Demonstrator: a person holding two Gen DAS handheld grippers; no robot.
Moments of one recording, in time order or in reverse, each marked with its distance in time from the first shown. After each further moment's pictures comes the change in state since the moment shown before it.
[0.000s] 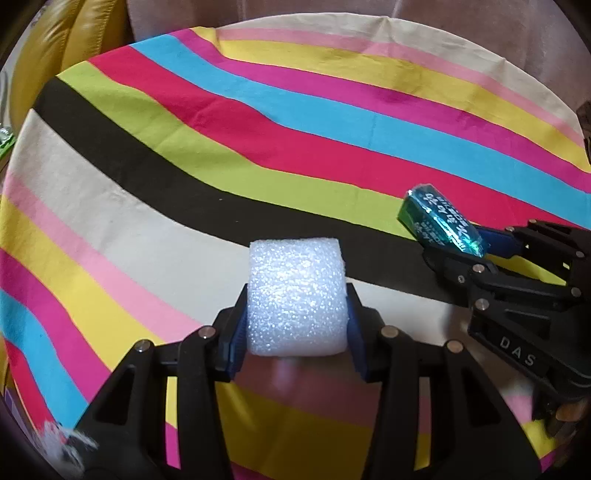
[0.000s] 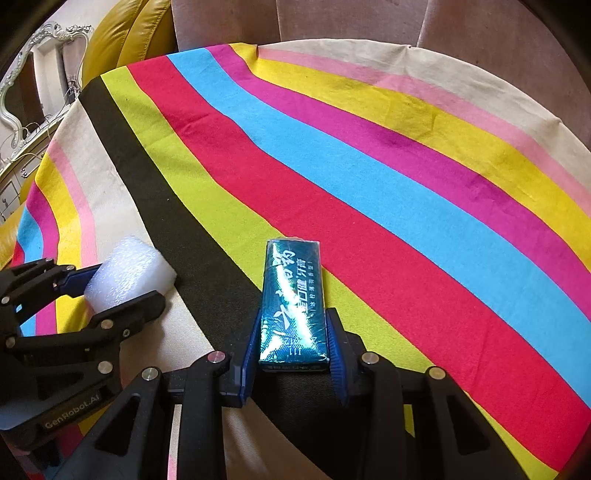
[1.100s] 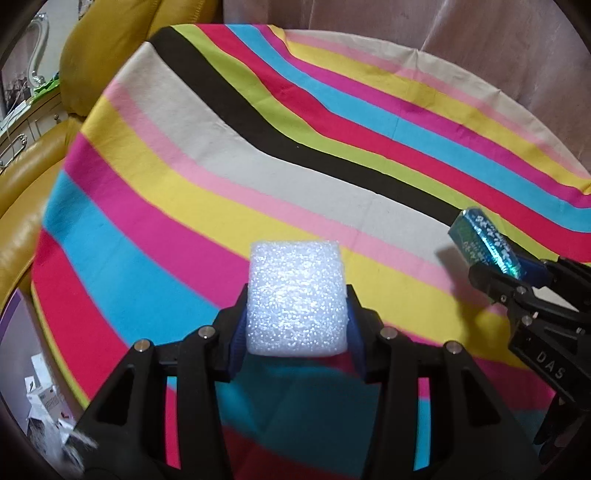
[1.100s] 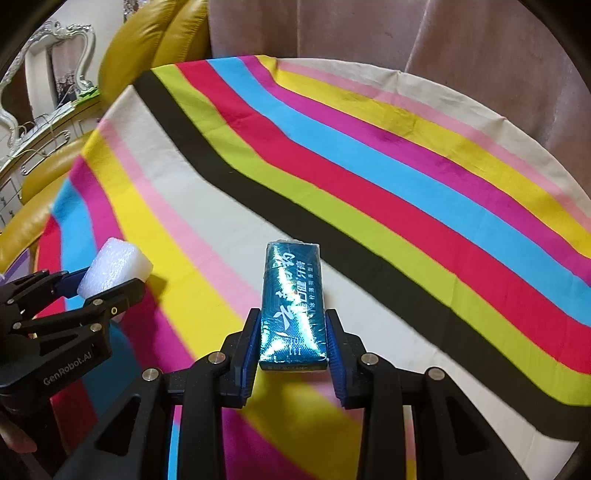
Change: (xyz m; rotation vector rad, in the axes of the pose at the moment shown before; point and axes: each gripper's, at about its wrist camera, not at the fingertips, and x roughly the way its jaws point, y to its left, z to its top) left arm -0.067 0.020 -0.073 -0.137 -0.027 -0.020; right arm -0.086 0.069 -0.057 0.030 -0.003 -0.071
